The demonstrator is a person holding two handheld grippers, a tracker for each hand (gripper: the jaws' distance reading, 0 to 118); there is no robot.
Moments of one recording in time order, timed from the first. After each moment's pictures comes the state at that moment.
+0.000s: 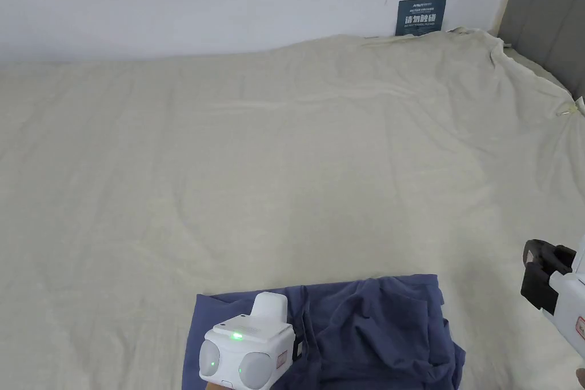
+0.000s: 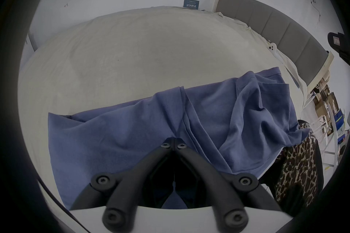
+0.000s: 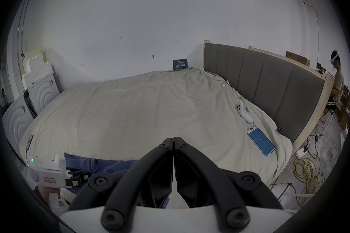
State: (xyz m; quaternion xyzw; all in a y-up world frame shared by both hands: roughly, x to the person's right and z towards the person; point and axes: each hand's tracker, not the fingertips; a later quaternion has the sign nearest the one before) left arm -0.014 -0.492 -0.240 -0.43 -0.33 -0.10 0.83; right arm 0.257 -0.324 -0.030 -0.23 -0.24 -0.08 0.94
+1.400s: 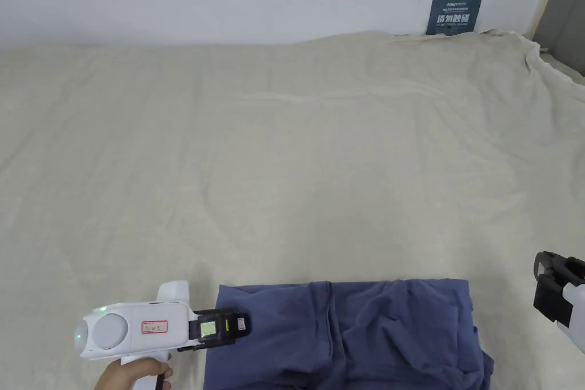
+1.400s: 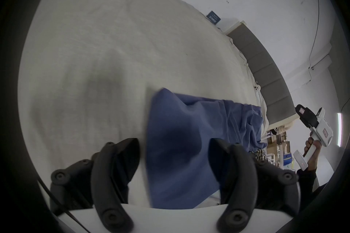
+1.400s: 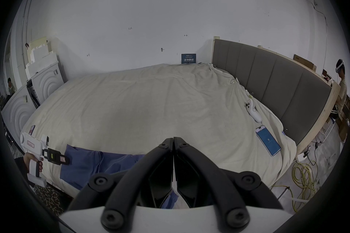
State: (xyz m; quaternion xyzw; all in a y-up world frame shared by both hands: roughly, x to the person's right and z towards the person) left arm -0.188 -0.495 -0.345 -0.54 -0.37 0.13 0.74; right arm 0.234 -0.326 -0.051 -0.26 -0.21 -0.06 0.94
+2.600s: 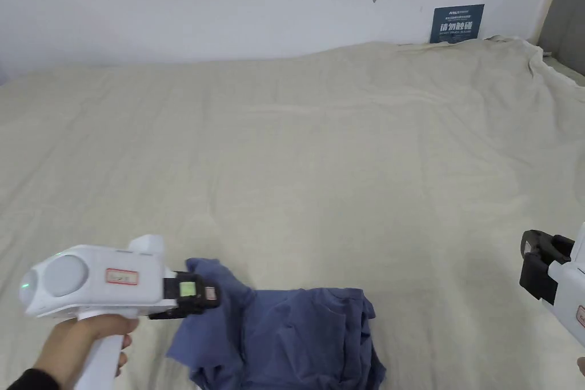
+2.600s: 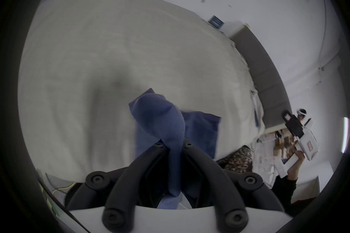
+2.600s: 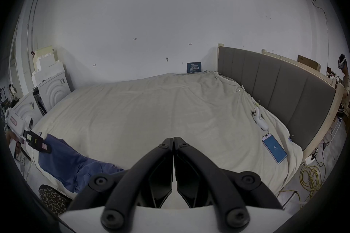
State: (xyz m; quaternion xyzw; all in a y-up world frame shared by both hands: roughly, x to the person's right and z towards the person) left arm -0.162 -0.334 -0.310 -0.55 -0.34 0.10 0.76; right arm 0.240 -0.313 -0.051 -0.22 -0.19 -0.07 0.95
